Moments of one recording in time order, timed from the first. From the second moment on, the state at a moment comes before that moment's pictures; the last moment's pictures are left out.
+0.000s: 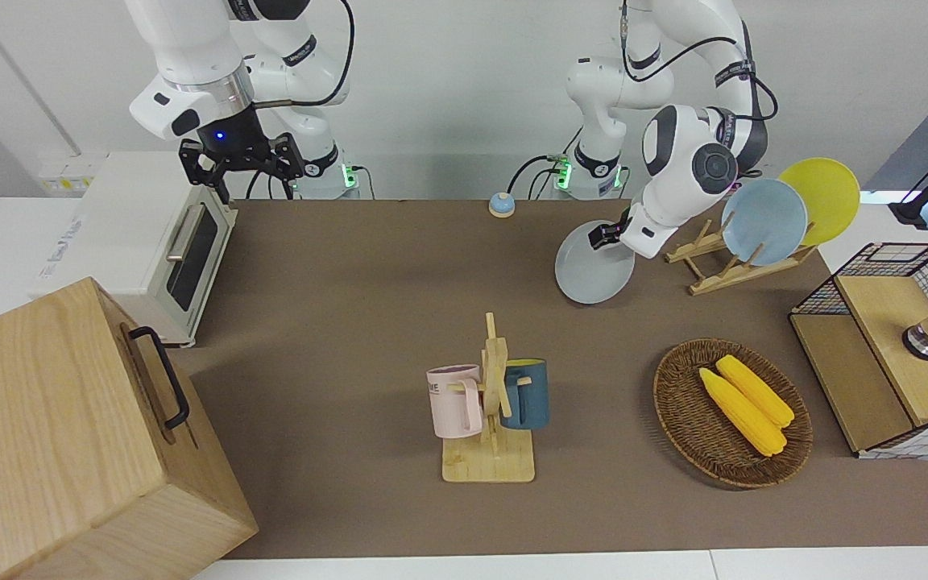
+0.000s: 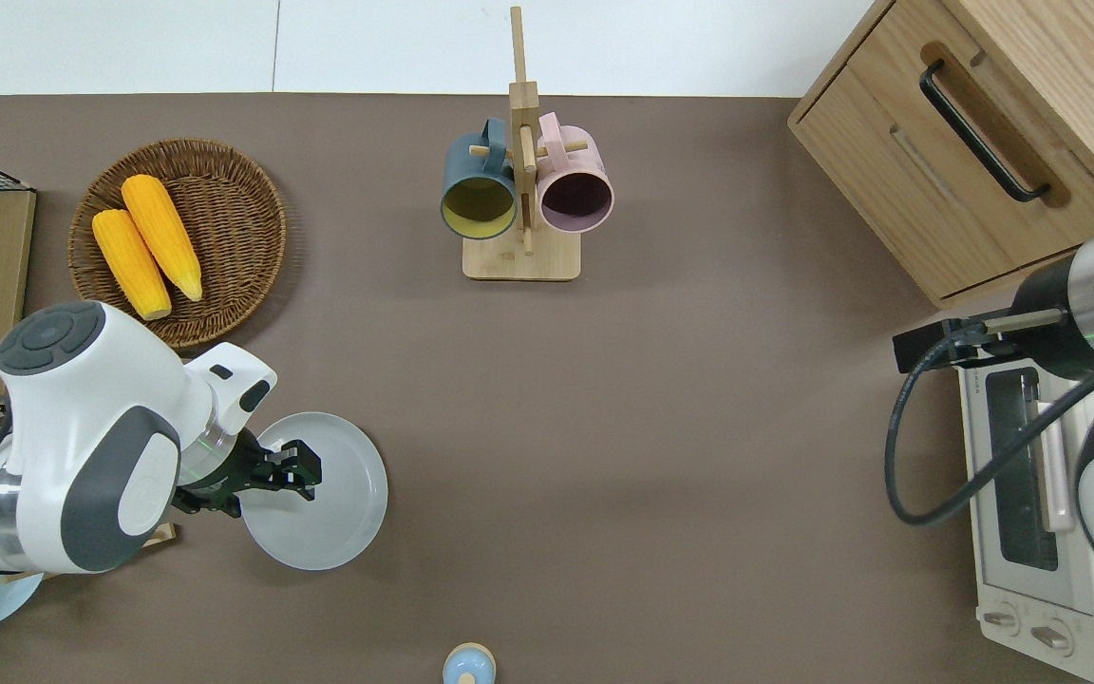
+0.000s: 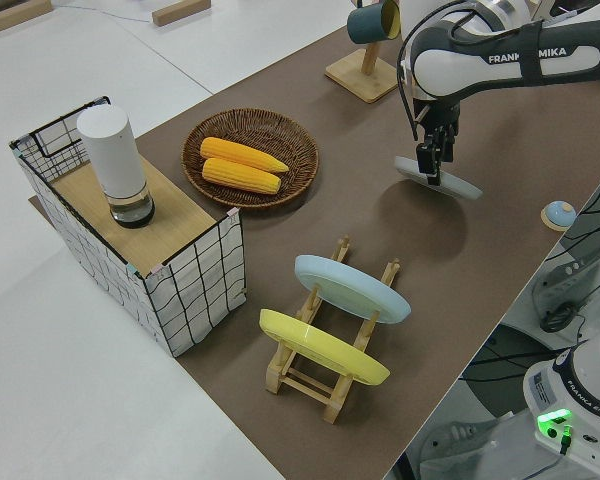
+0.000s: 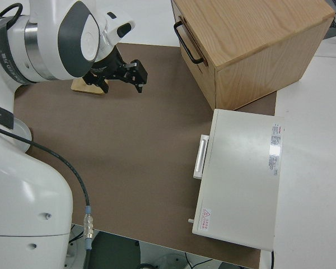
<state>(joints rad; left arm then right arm) -0.20 -0.02 0.06 -2.14 -0.14 1.74 -0.27 -0.15 0.02 0.28 -1.49 -0.02 1.48 0.04</state>
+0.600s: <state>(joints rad) -0.20 -0.03 0.07 -2.10 -0.11 1.74 -0.28 -0.15 0.02 0.28 -1.49 -0.02 1.48 0.04</state>
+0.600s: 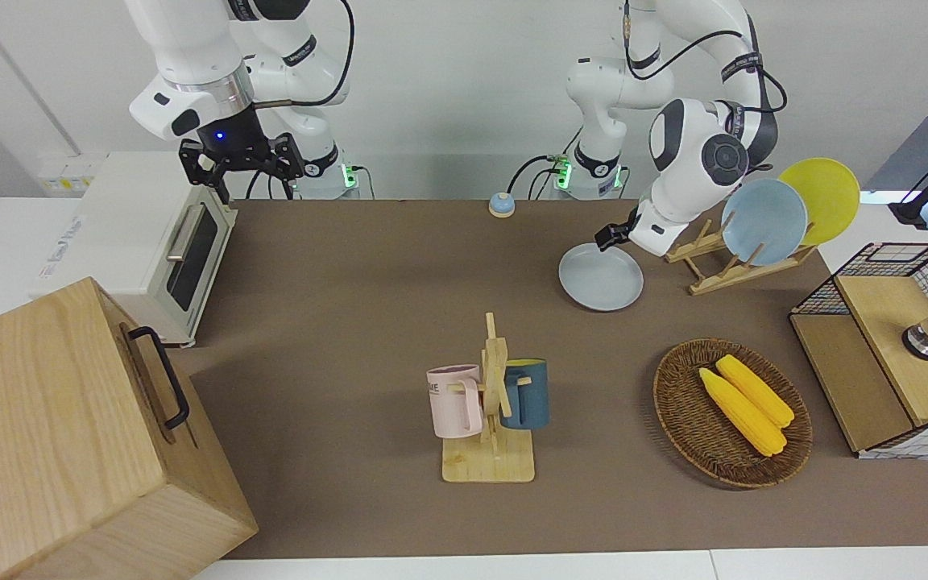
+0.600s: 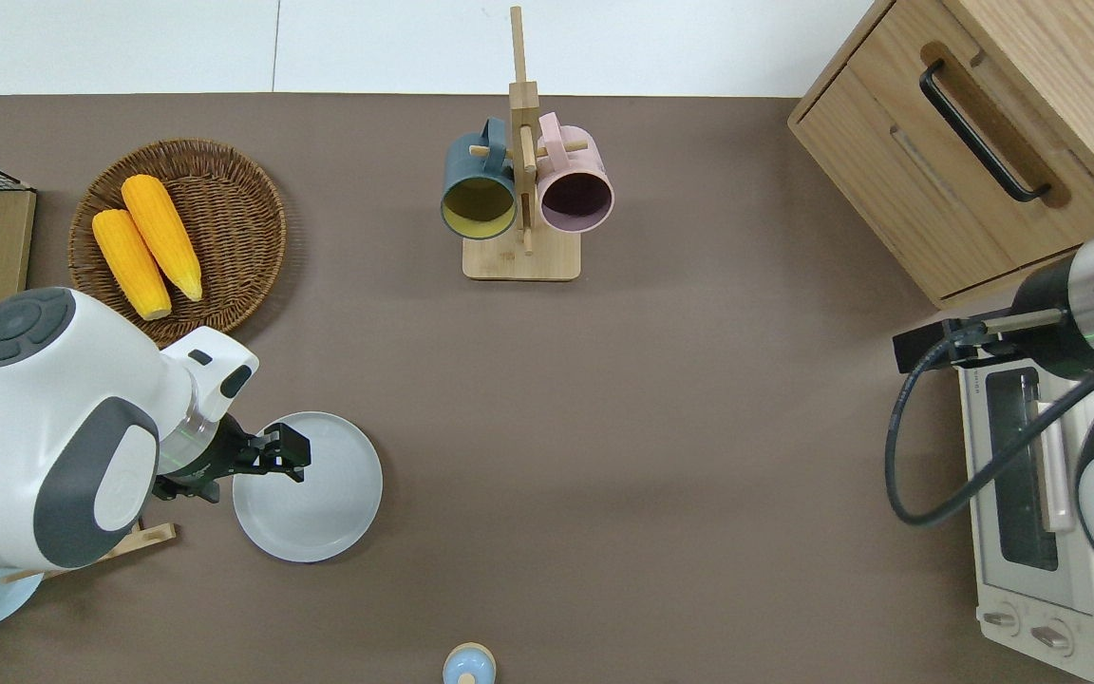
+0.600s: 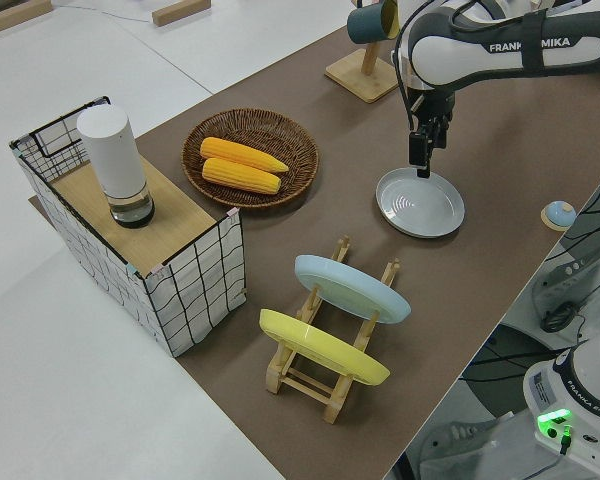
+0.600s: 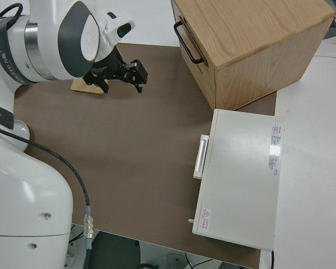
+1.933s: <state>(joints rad) -0.20 -0.06 0.17 -1.74 -0.05 1.63 -0.28 -0.15 0.02 0.28 -1.49 -0.02 1.48 0.04</state>
